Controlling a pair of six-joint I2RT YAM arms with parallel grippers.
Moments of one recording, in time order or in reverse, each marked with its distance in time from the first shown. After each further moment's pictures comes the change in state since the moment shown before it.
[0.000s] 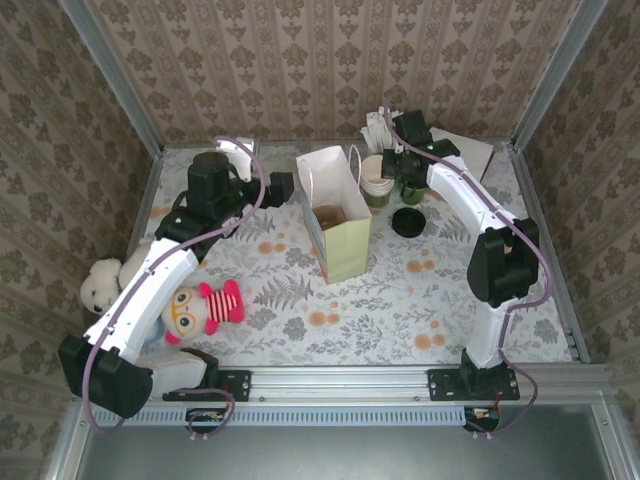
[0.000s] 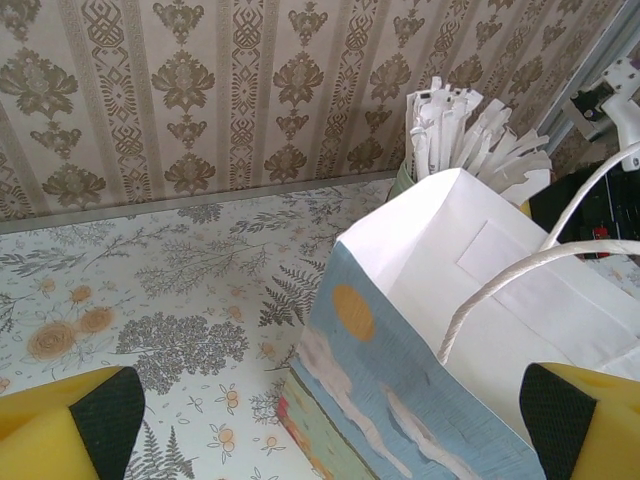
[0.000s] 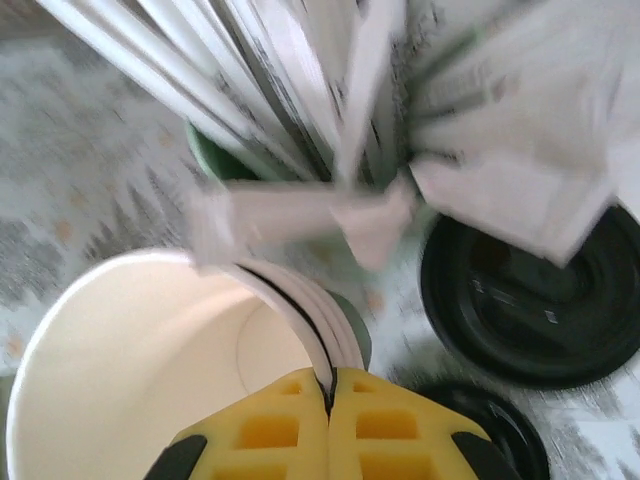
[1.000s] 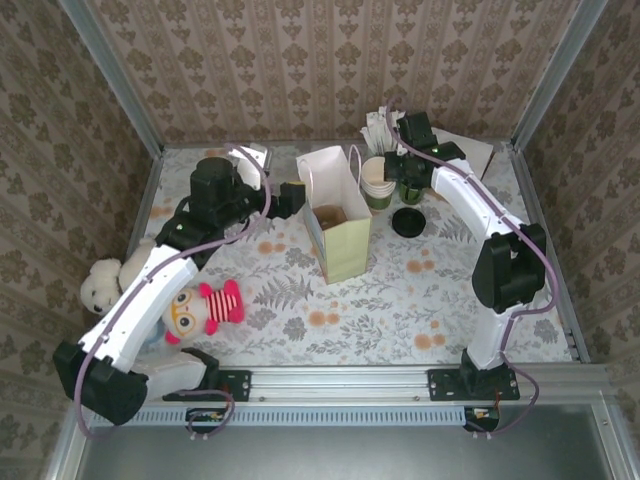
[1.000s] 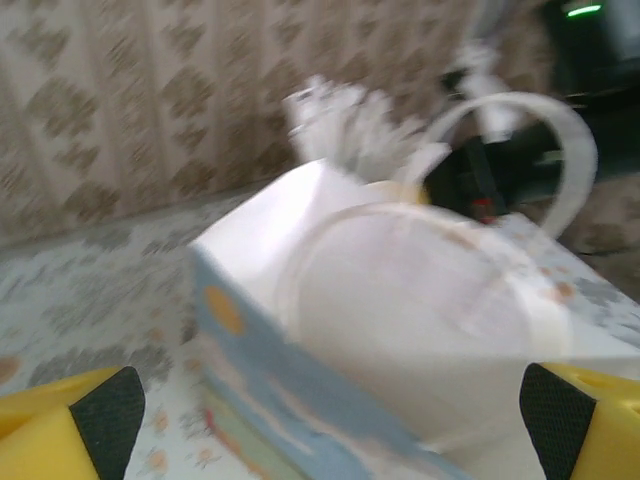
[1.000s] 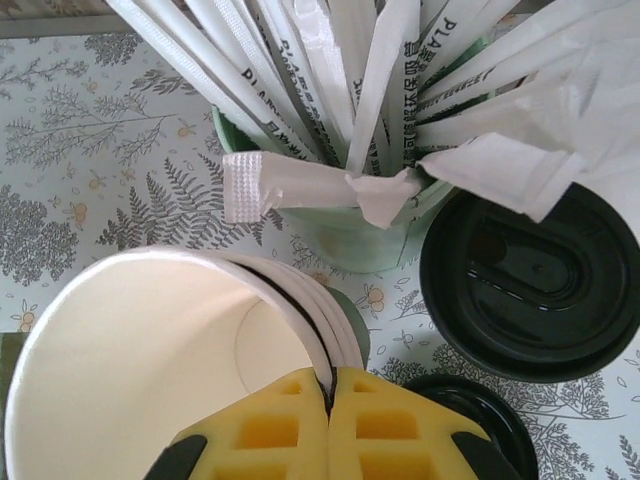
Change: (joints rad) left arm -0.098 -0.073 -0.013 0.007 0.132 0.066; right arm -0.006 -0.050 -0.046 0.018 -0.022 -0.052
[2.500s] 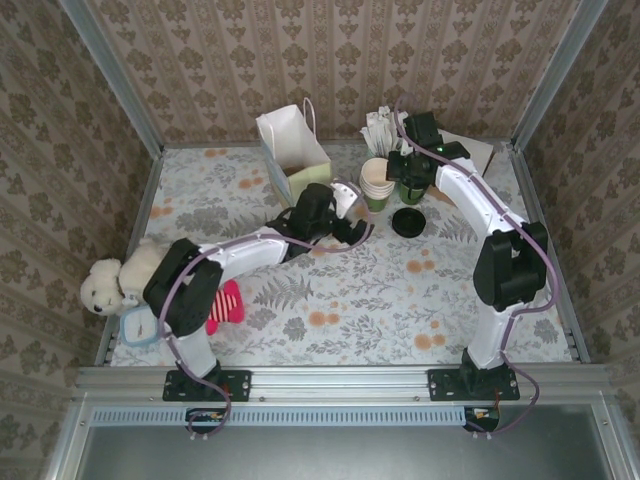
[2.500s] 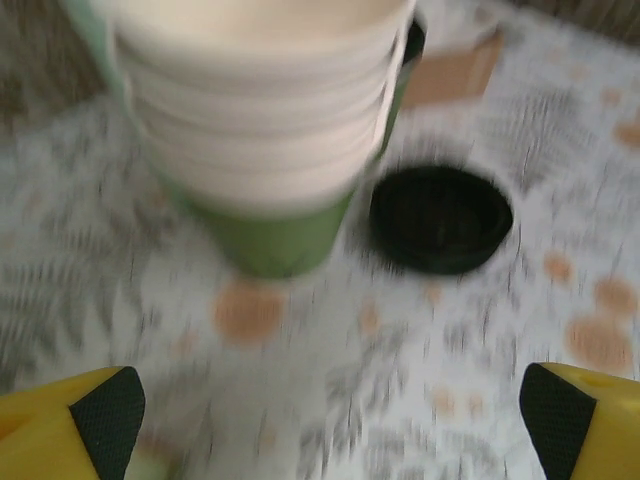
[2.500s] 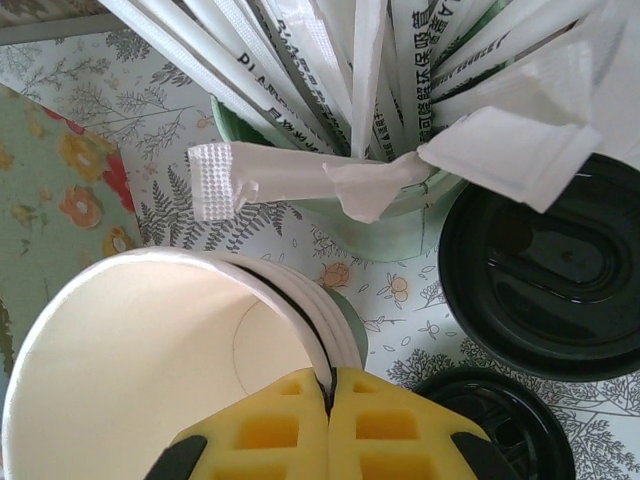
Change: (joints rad) left arm -0.240 0.671 -0.034 0.574 -0.148 0.156; right arm -0.035 0.027 0.019 -0.034 -0.103 0.039
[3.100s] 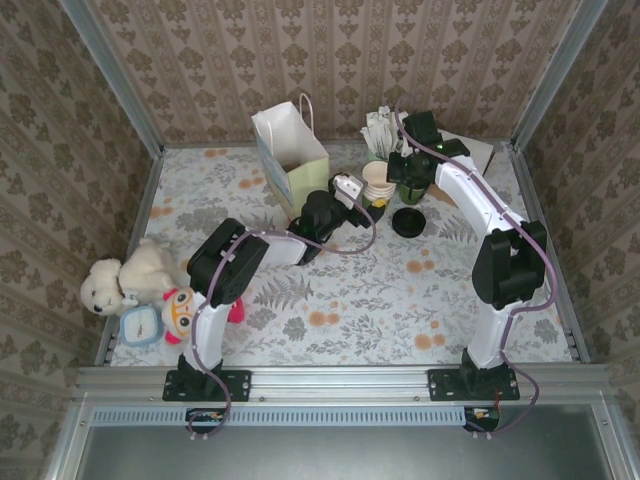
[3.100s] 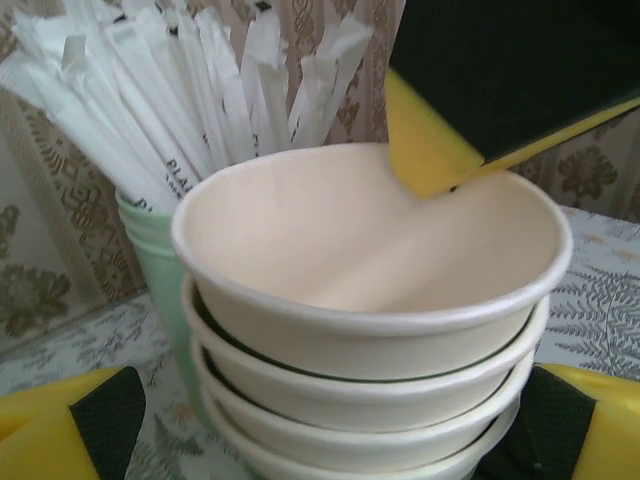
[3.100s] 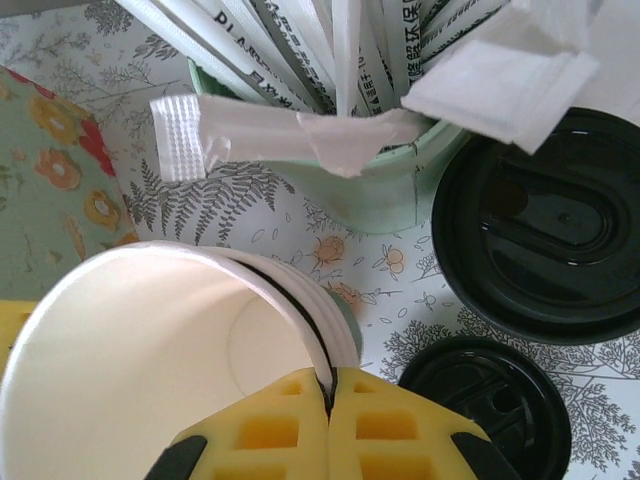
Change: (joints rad) left arm 0.033 0.299 0.040 0.647 0.014 0.016; right arm 0.000 0.013 0.036 -0.074 -0.003 0.018
